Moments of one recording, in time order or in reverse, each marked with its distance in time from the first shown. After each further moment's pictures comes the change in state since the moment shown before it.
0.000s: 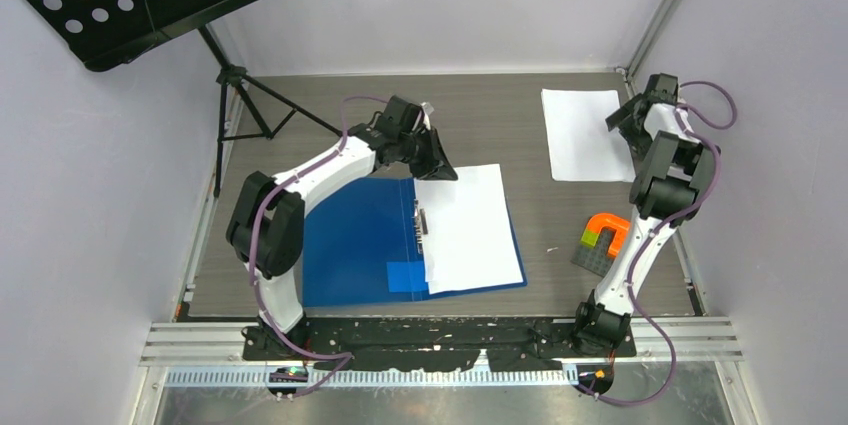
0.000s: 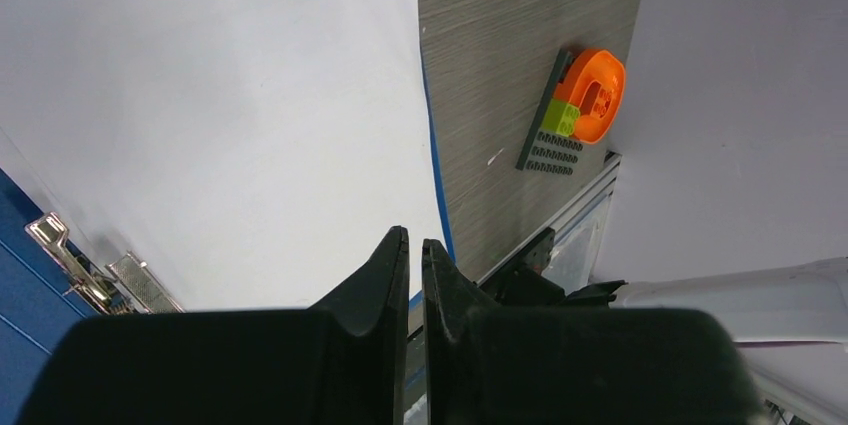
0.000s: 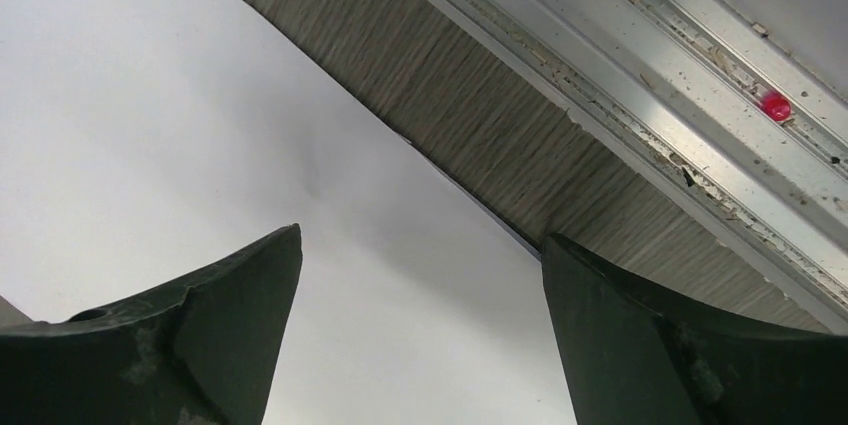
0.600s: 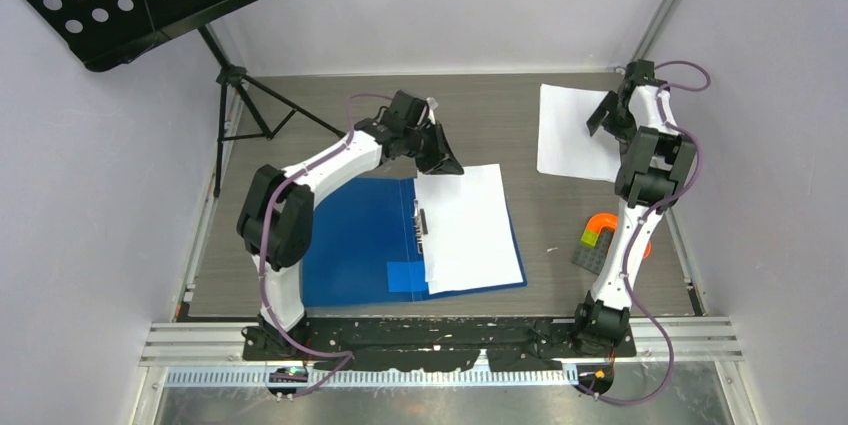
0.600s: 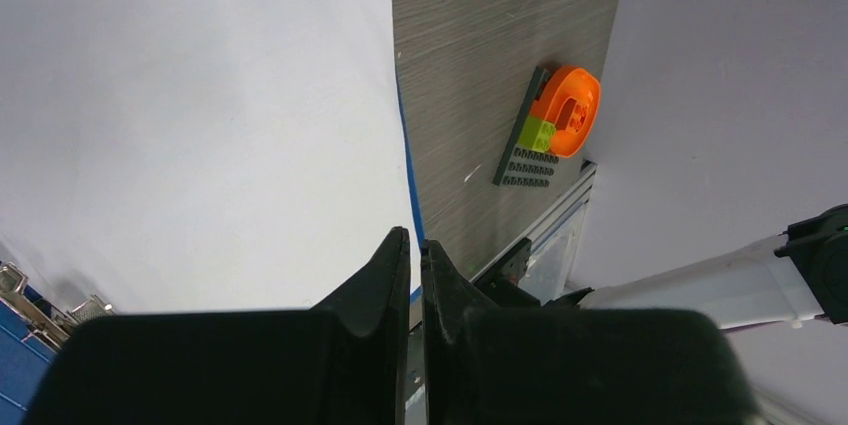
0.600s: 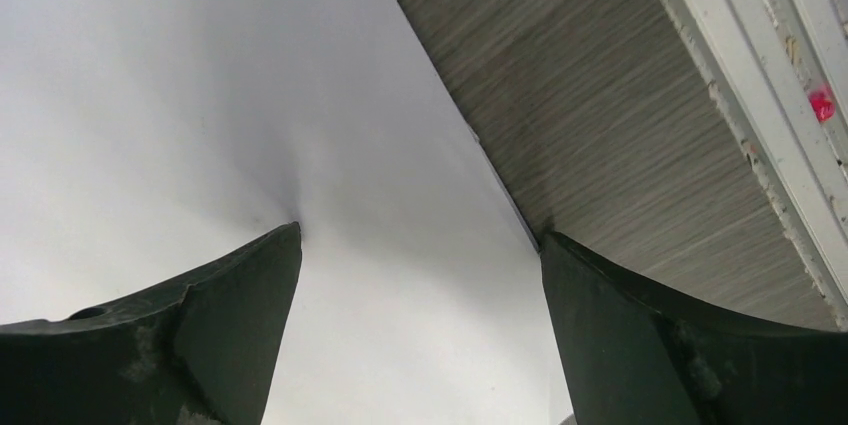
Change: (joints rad) left arm 0.002 0.073 0.074 0.013 0.022 -0.044; right arm 0.093 0.174 0.336 -0.338 0.023 -0.203
